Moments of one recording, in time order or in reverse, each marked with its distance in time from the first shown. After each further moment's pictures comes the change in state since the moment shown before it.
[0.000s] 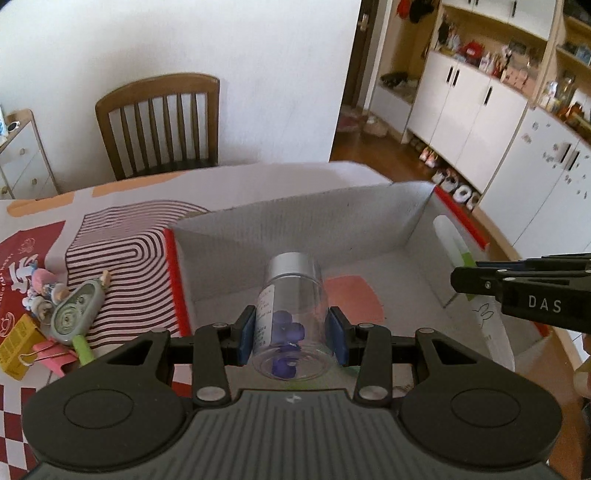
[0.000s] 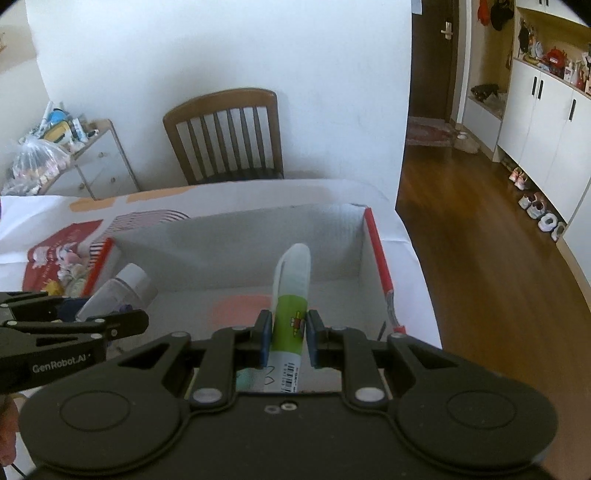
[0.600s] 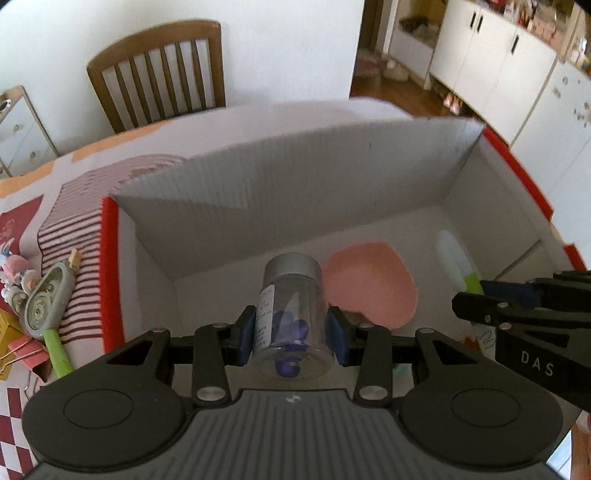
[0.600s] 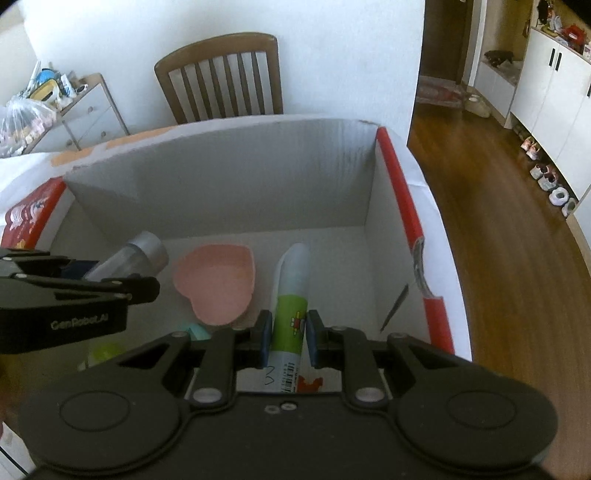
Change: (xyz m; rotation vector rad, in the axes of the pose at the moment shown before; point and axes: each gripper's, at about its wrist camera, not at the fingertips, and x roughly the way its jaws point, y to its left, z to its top) left arm 0.066 -0.017 0.009 0.018 0.197 0.076; right arm 0.060 -0.005 -0.013 -0.023 0.159 0.010
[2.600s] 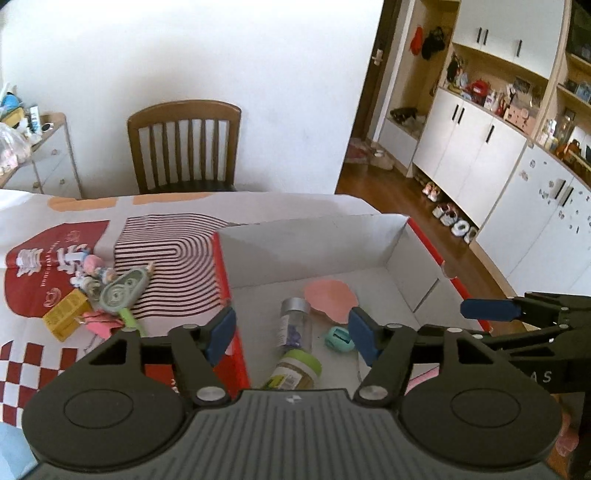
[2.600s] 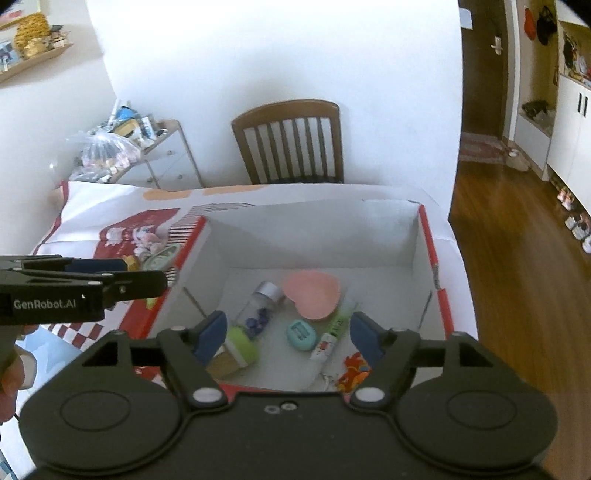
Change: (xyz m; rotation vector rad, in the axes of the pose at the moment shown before) left arm -0.160 0.035 -0.064 -0.105 -0.309 -0.074; right arm -0.125 0.028 -0.033 -0.075 -0.203 0.181
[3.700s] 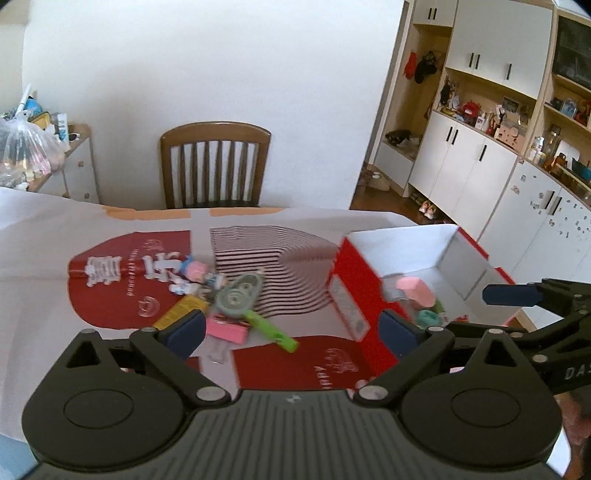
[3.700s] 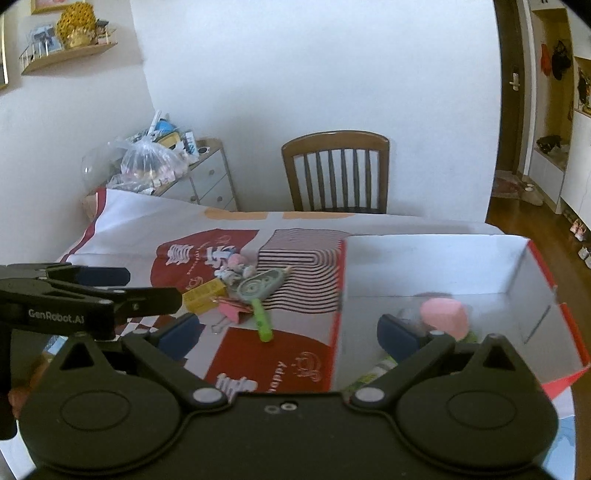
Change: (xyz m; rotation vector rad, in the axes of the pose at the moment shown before) left arm -0.058 0.179 -0.030 0.026 -0.083 -0.051; right arm 0.024 0.171 -0.004 -0.044 -0.103 0.000
